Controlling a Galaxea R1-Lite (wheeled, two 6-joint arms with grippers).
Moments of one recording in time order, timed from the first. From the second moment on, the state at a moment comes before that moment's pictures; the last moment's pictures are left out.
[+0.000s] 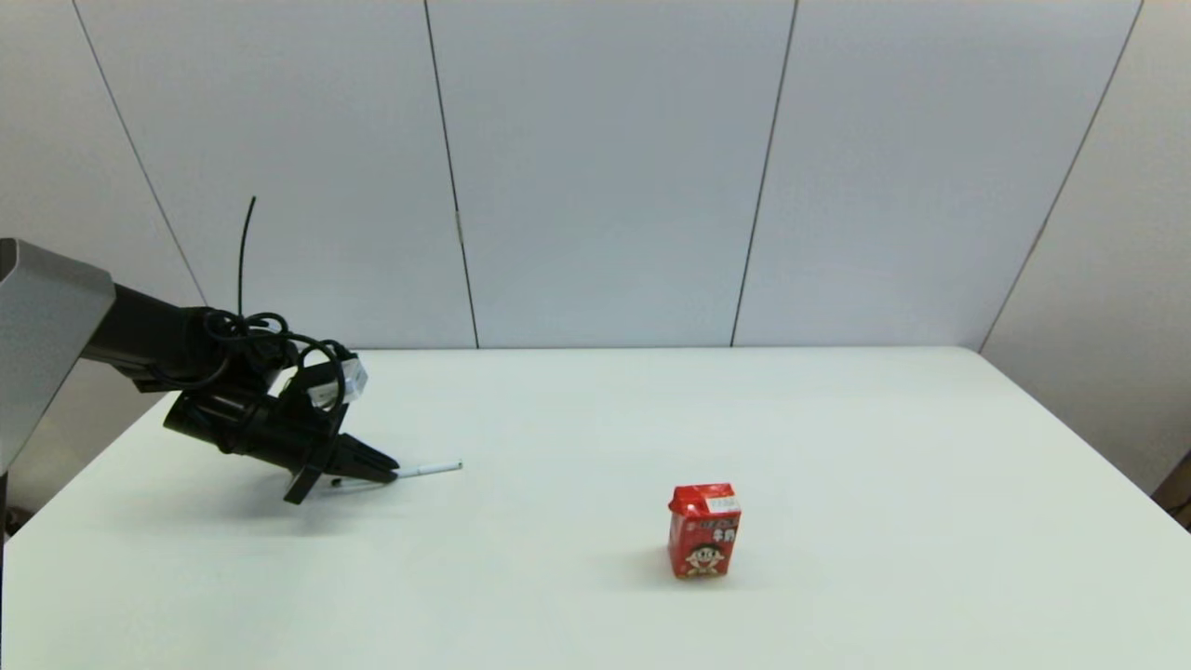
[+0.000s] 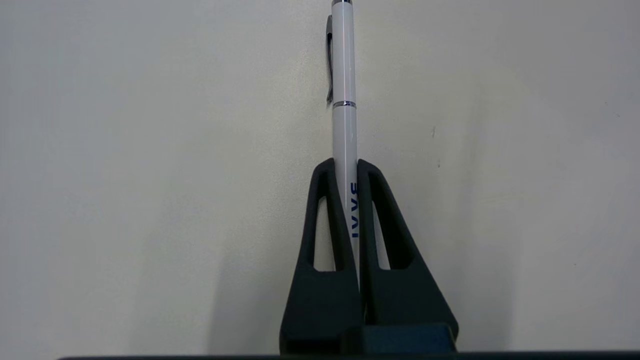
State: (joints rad) left arm 0.11 2.25 -1.48 0.72 -0.88 1.48; right arm 0.00 0.00 0.00 -0.03 0.00 0.00
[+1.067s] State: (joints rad) left arm 0.11 2.09 -1.47 0.74 -0.90 1.43; right arm 0.00 0.00 0.00 -0.03 0.00 0.00
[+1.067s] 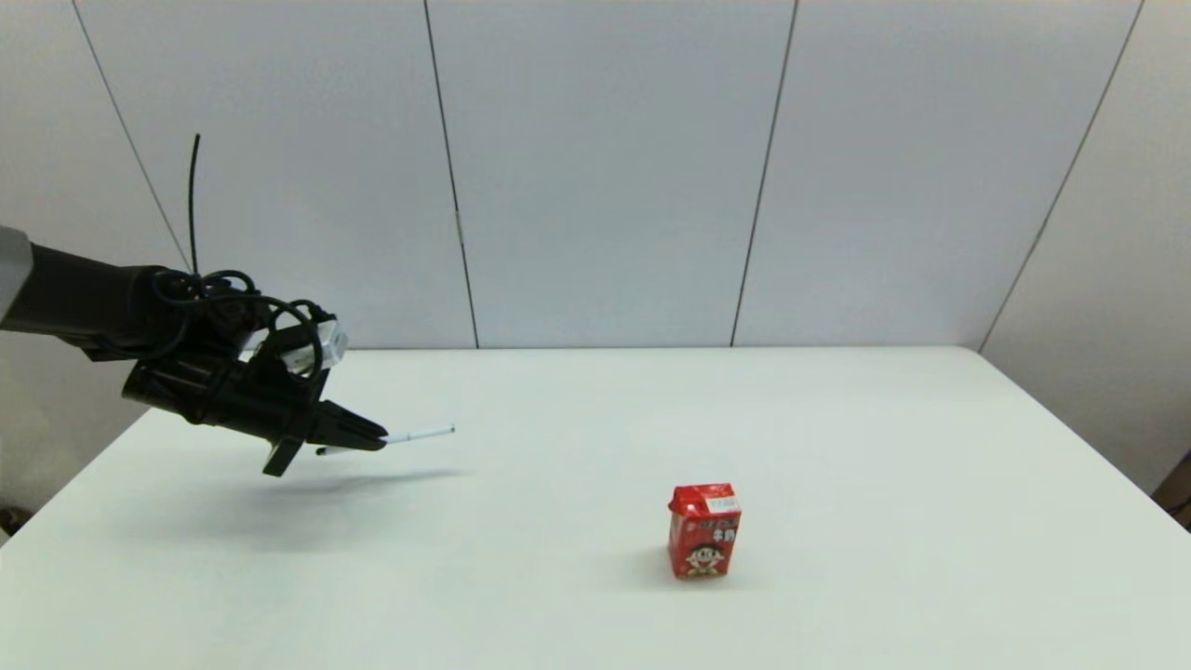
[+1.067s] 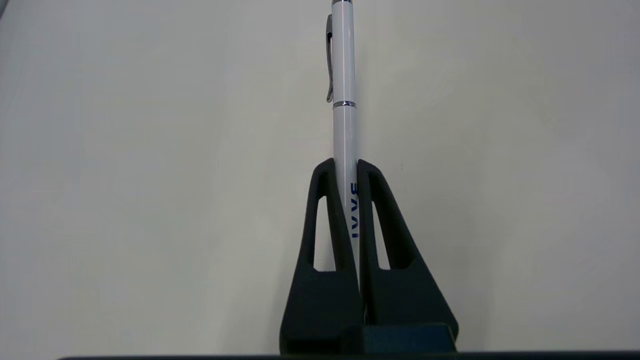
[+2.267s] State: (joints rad) left arm -0.29 2.07 -1.71 0.74 -0.89 1.17; right arm 0.00 0.00 0.00 -0.03 0.00 0.00
